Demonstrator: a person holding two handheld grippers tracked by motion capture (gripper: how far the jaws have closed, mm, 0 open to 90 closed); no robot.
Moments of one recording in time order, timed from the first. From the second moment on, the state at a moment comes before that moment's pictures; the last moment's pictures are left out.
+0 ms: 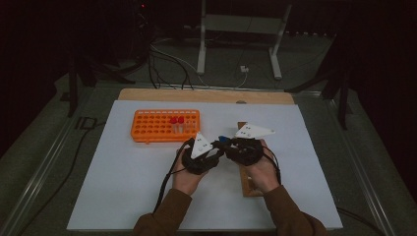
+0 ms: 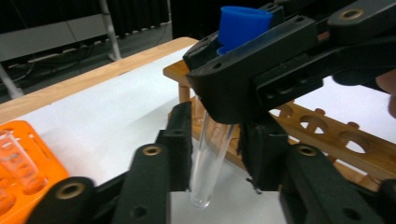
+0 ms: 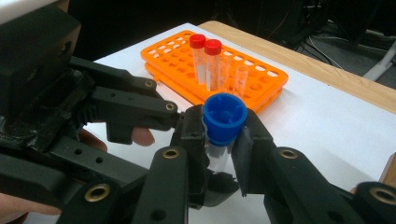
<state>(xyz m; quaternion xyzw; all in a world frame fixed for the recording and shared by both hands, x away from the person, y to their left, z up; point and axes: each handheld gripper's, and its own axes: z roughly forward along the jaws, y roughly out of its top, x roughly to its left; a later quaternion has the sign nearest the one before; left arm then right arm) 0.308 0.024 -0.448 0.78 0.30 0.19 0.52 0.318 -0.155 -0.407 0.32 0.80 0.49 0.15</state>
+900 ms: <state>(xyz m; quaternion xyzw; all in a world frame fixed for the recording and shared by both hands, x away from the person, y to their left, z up) 0.312 0.034 -0.451 0.78 0.31 0.19 0.51 0.319 -0.170 -0.408 0.34 0.78 0.51 0.14</state>
